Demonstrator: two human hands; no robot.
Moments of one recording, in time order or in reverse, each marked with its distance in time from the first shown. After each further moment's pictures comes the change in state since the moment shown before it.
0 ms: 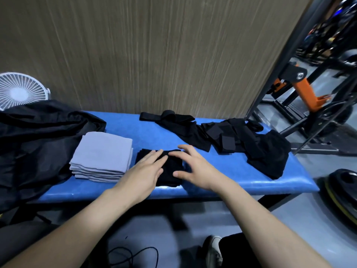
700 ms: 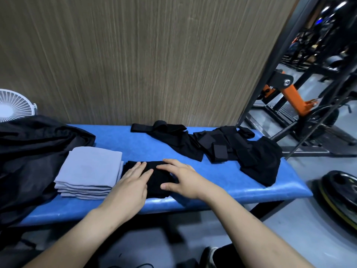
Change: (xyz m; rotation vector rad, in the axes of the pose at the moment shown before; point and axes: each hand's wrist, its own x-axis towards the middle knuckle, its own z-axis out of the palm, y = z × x) left_hand 0.001 -0.008 0.005 0.086 0.035 -0.059; right_hand 0.013 -0.004 0.002 -0.058 -0.042 -0.009
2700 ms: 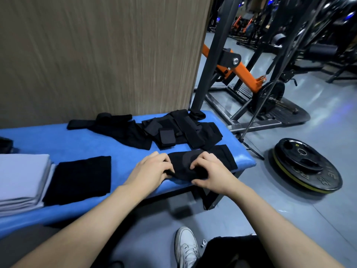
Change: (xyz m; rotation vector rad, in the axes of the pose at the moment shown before) left_hand 0.086 0.154 0.071 -0.138 0.007 0.382; right_hand -0.163 0.155 -0.055 -0.112 0.304 0.197
